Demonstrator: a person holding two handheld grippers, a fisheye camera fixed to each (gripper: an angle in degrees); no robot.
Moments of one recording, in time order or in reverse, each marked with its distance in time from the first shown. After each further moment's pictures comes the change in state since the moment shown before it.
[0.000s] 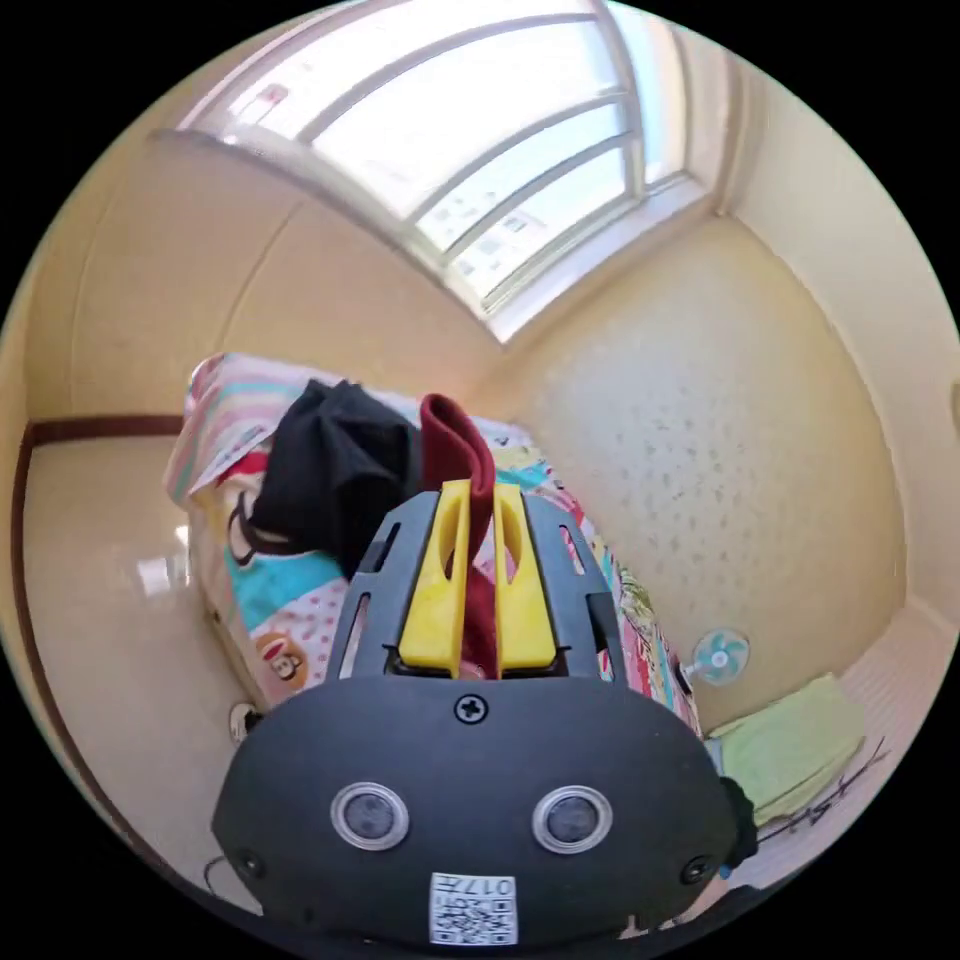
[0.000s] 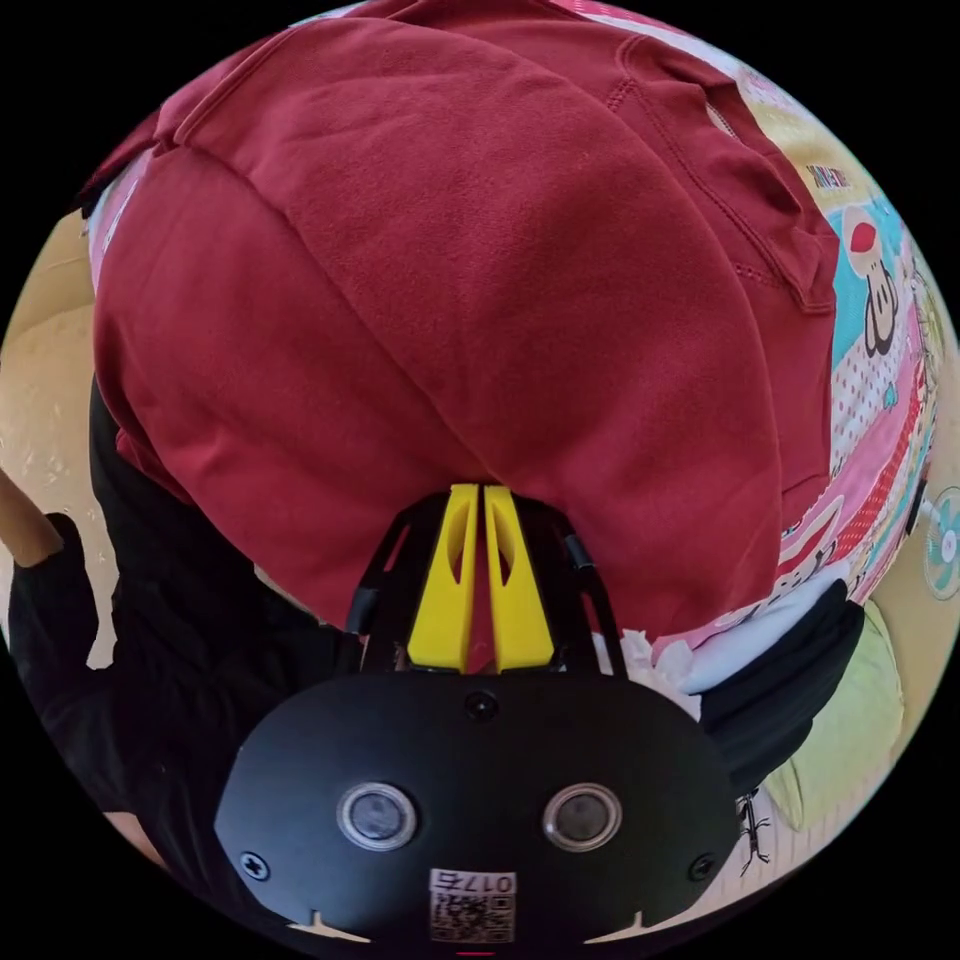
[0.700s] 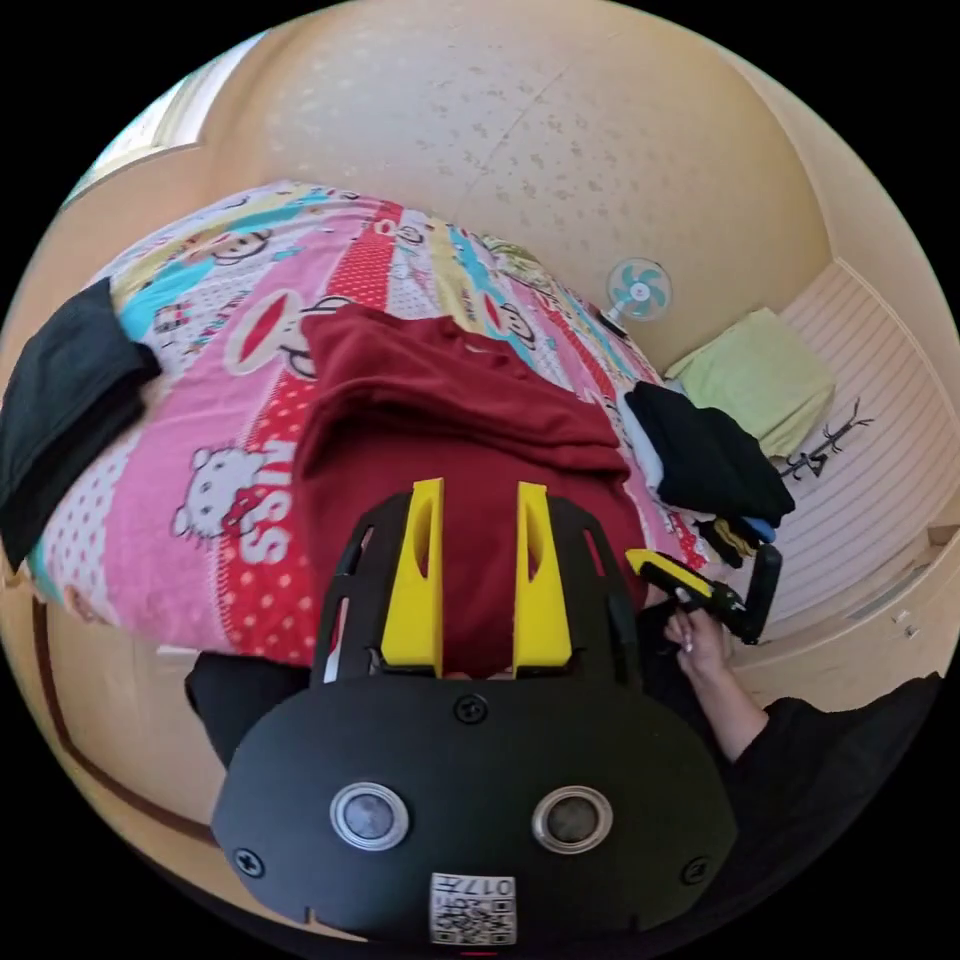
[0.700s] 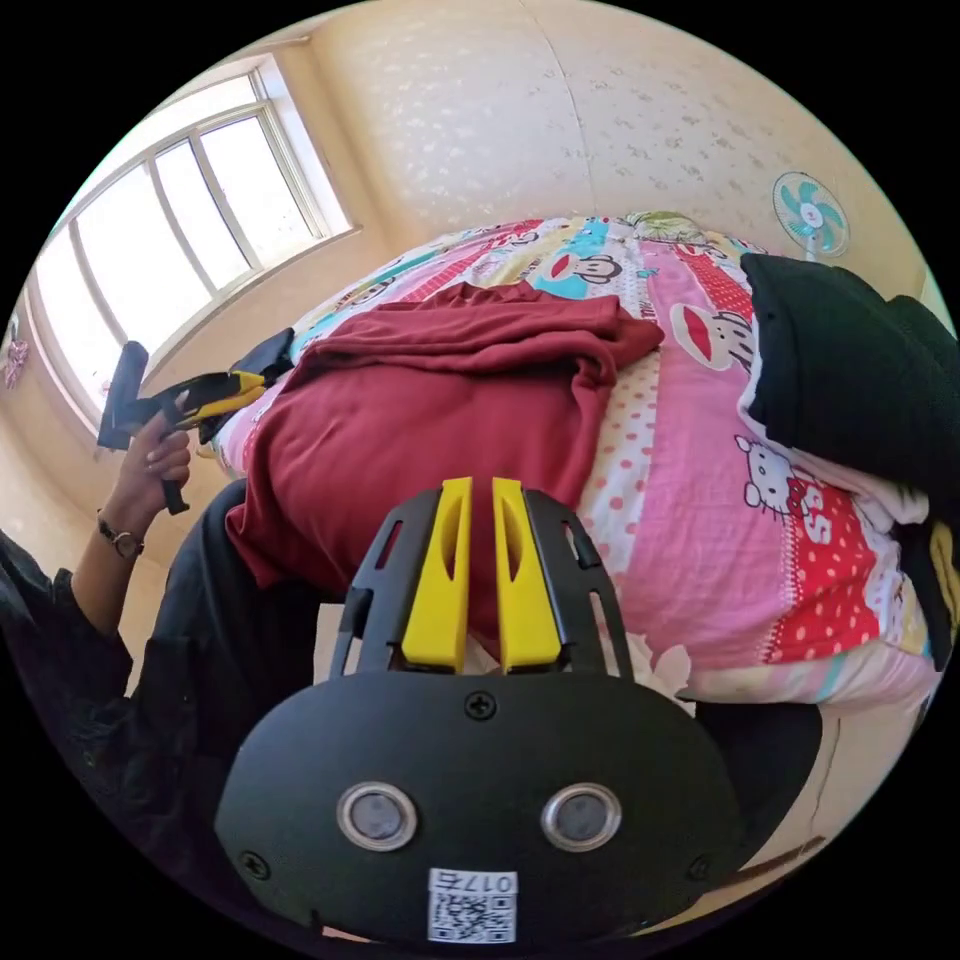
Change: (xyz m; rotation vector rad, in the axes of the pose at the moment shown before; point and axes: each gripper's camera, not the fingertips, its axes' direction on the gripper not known) left arm 0.134 0.436 0.080 -0.844 0.185 0.519; right arm -0.066 0.339 0.153 1.076 -0.212 0.483
